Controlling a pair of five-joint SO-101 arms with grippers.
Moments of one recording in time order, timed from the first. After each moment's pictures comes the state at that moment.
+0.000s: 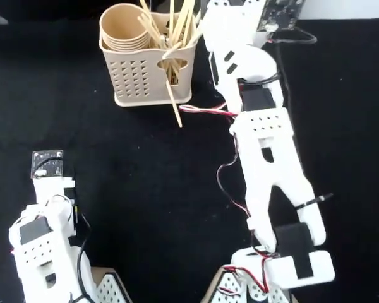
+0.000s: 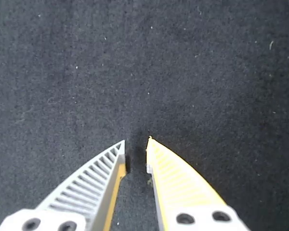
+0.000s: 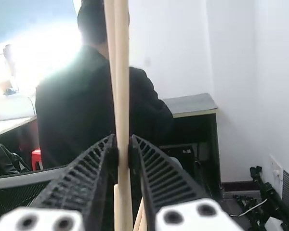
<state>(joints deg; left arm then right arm) -31.4 -69.6 87.0 54.8 -22.2 -9.1 -4.3 10.2 -11.5 -10.9</state>
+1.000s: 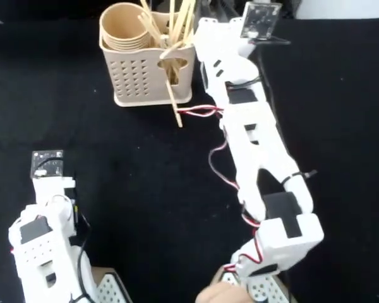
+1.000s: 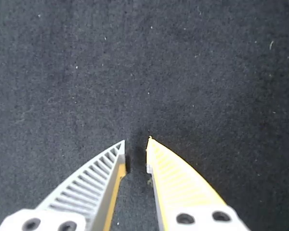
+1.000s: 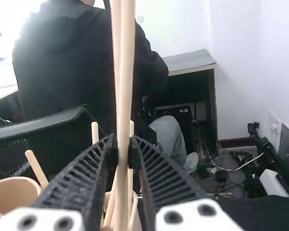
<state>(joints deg) -31.4 -69.6 87.0 54.8 -22.2 -9.1 9.5 11.8 -16.1 -10.9</state>
